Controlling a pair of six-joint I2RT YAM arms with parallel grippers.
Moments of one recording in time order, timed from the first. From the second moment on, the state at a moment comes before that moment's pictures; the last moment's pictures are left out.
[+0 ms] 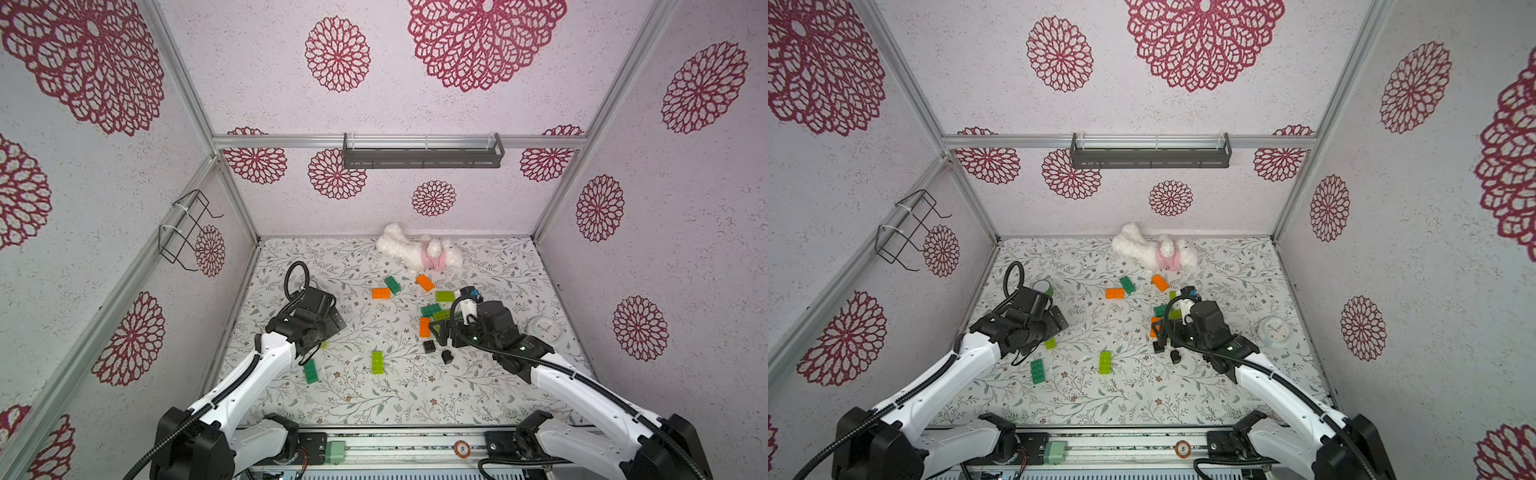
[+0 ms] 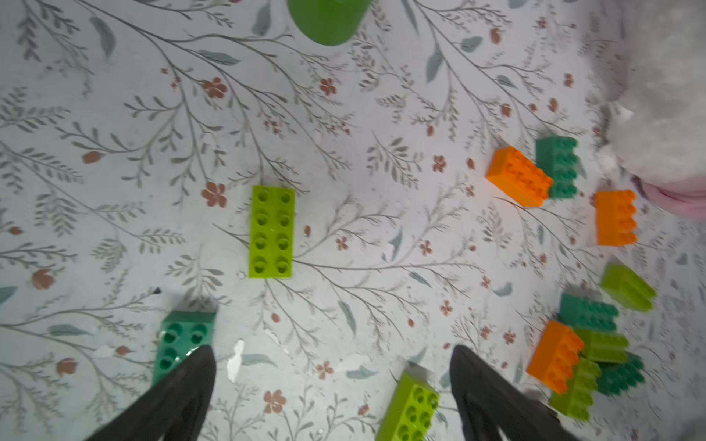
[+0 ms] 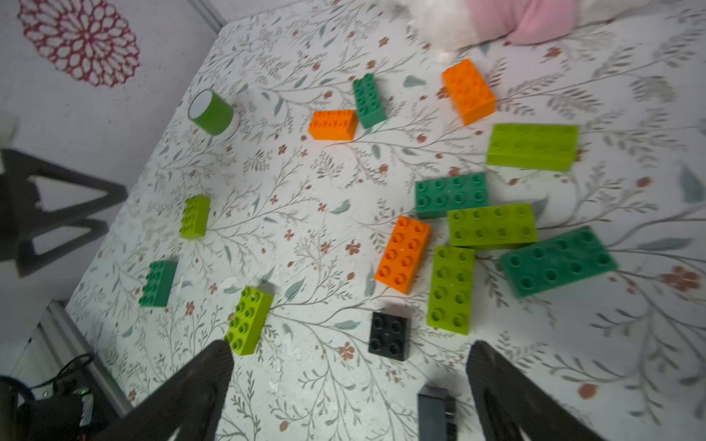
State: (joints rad) left arm -0.34 1.21 0.86 -0.76 -0.19 -0.91; right arm 0.64 1.06 0.65 -0.20 -0.15 0.46
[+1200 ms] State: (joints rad) left arm -0.18 1.65 0.90 -0.55 -0.16 -0.74; right arm 0.89 1.33 0.69 -0.04 -0.10 0.57
